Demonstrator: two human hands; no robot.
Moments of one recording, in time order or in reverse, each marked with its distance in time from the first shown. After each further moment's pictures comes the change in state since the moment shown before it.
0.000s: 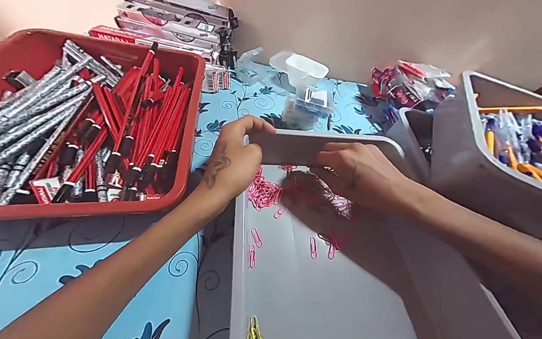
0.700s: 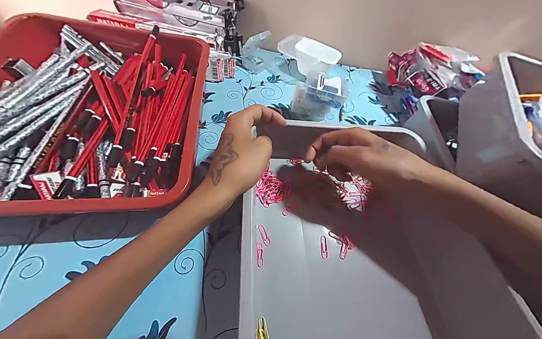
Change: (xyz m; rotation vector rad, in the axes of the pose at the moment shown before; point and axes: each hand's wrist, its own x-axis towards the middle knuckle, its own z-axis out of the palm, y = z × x) left_hand 0.000 0.001 -0.001 -0.003 -0.013 0.000; right_hand 0.020 -0.005 -0.007 1.001 -0.198 0.372
